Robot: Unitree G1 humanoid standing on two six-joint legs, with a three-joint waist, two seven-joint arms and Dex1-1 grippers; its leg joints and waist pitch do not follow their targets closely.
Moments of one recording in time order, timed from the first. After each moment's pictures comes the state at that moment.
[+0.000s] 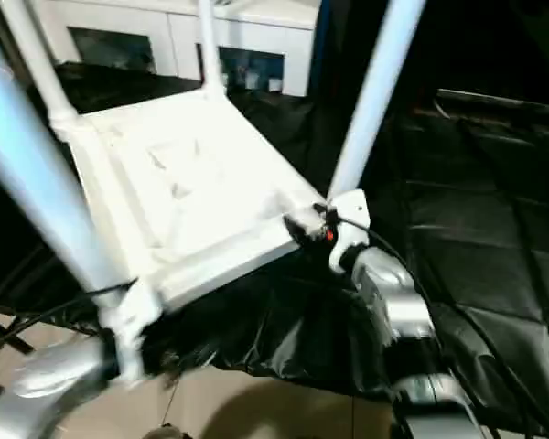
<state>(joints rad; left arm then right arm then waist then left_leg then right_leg) 0.17 0.47 -0.12 -0.41 -0.31 0.46 -0.98 -0.54 -0.19 -0.02 0.68 0.17 0.05 0.48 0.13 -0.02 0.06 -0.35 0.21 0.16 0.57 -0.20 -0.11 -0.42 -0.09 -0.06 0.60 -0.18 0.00</state>
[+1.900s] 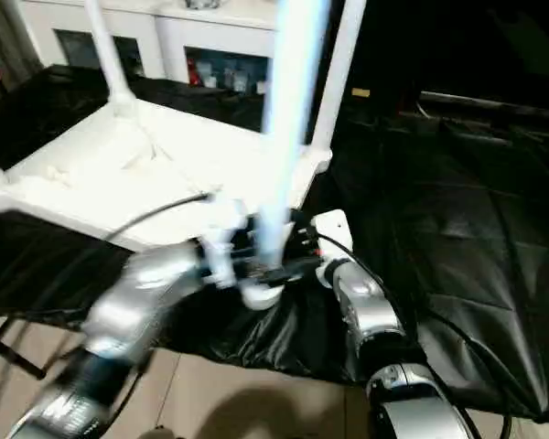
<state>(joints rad) -0.50 0.05 -0.31 0.29 -0.16 0.07 -0.79 -0.54 -0.13 0.01 0.87 0.03 -0.01 0.27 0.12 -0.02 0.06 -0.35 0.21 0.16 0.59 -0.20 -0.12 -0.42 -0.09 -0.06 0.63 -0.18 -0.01</state>
